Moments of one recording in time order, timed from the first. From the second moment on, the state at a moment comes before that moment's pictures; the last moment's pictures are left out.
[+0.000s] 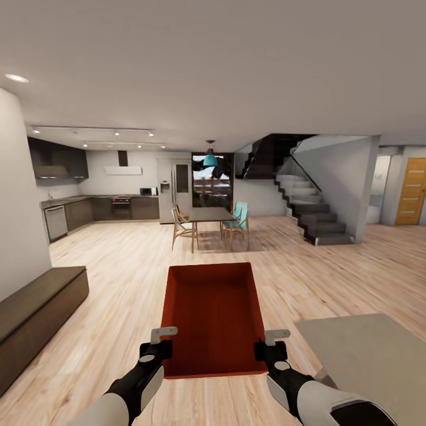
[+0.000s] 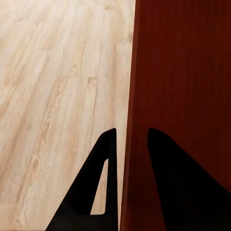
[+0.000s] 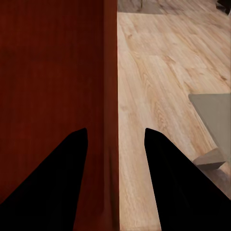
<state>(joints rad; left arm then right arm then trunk) -0.60 -0.12 -0.11 -0.33 0.13 -0.01 0.27 -0.73 0.11 0.15 0.00 -0.03 -0.29 -0.20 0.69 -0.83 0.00</state>
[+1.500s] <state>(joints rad) -0.60 -0.12 -0.11 -0.33 0.13 -0.01 0.27 -0.73 0.11 0.15 0.00 -0.03 -0.29 -0.20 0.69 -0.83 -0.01</state>
